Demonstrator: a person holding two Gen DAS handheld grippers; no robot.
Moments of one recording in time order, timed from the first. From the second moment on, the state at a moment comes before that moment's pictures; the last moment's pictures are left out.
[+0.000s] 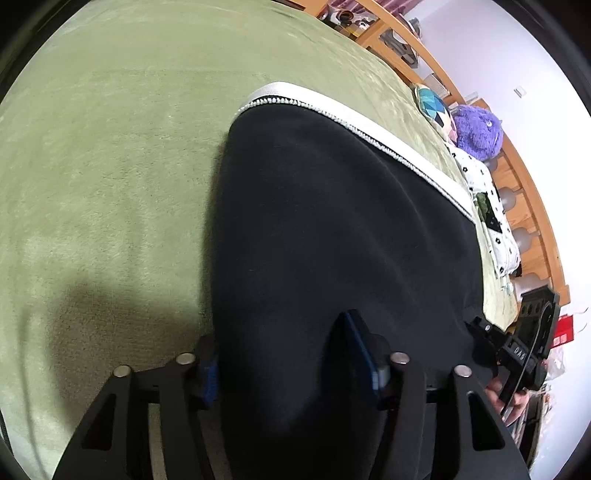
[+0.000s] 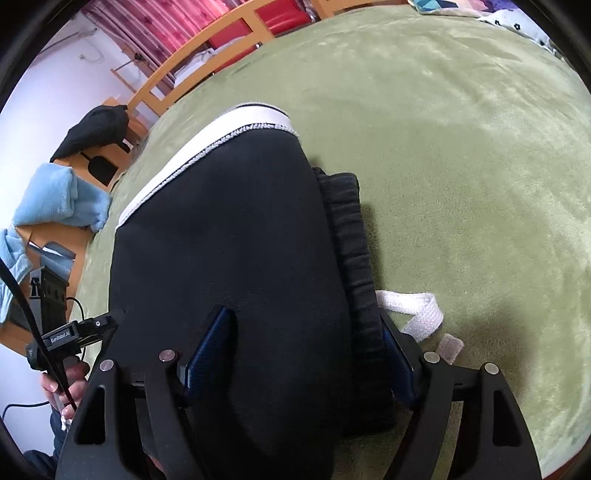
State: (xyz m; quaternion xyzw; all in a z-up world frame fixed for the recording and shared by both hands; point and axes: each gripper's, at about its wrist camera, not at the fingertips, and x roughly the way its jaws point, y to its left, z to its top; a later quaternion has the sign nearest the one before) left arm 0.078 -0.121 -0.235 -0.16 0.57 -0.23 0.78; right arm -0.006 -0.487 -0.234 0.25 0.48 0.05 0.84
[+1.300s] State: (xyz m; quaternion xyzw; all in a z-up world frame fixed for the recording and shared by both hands) left arm 0.114 0.055 -0.161 -0.01 0.52 -0.12 0.85; right arm 0.042 -0.300 -0.168 0.16 0.43 0.07 0.89
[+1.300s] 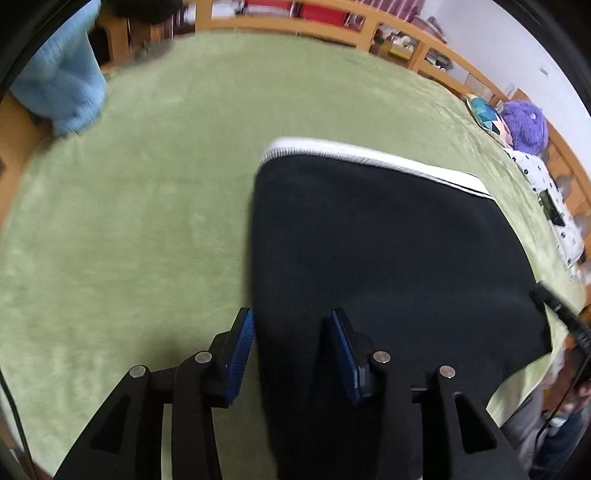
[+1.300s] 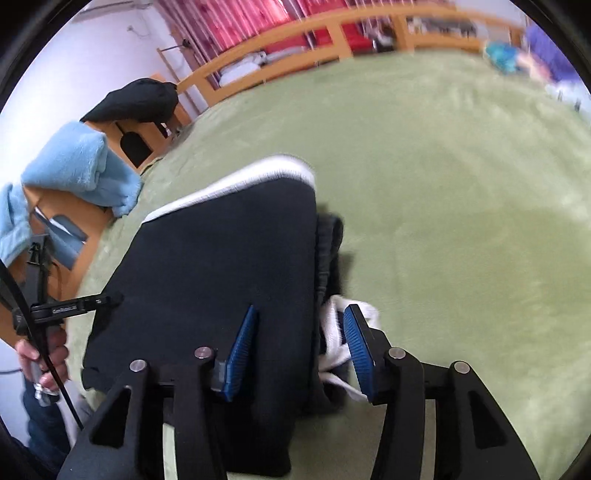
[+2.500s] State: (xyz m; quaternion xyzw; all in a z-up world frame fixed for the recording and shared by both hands) left arm 0.184 0.027 -0.194 -0.06 0.49 -0.14 0.86; right arm 0.134 -0.270 -0.193 0.09 0.39 0.06 0.91
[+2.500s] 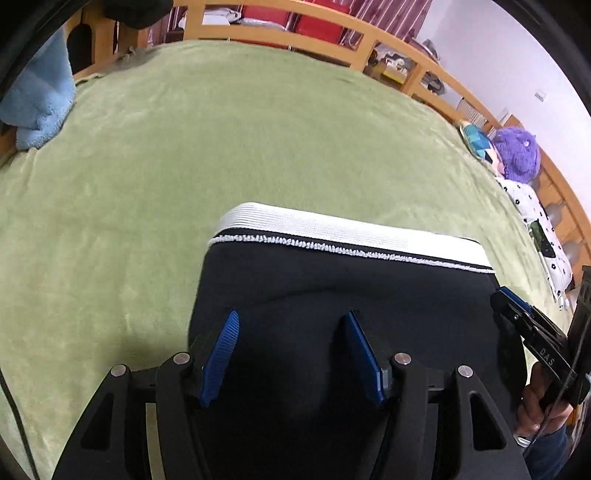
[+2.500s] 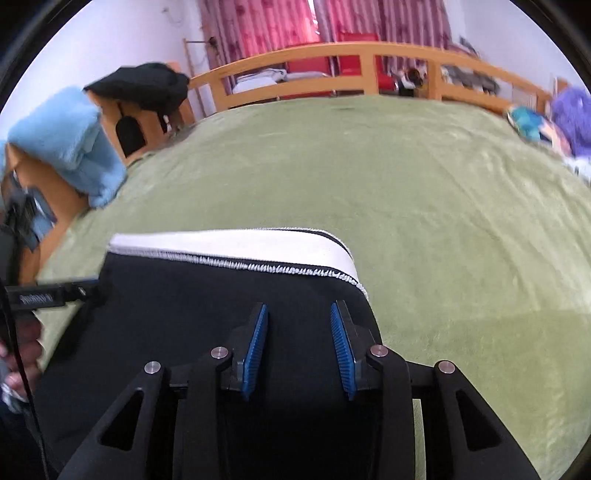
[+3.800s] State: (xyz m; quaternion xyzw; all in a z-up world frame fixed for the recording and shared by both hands) left arm -0.044 -0.010 -0.015 -0.02 0.36 -0.09 0.93; right arm -0.091 -0.241 -0.016 0.03 0.31 -0.02 0.95
